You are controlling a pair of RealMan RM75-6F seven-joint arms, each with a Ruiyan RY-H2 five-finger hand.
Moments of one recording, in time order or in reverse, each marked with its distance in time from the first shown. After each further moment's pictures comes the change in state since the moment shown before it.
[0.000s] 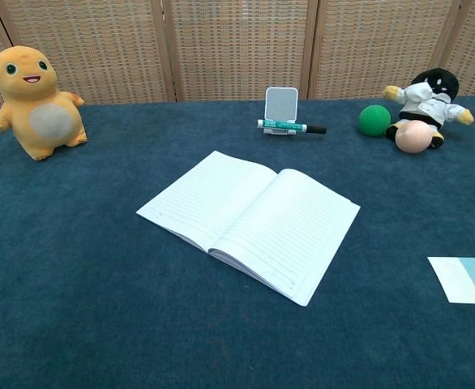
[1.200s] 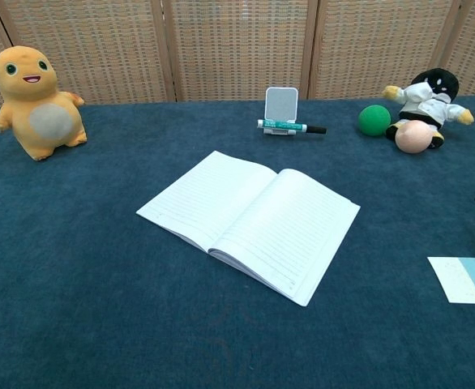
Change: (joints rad) left arm -0.007 -0.001 0.004 0.001 -0.009 -0.014 0.010; right arm -0.061 -0.057 0.003 0.048 -0.231 0.112 0.579
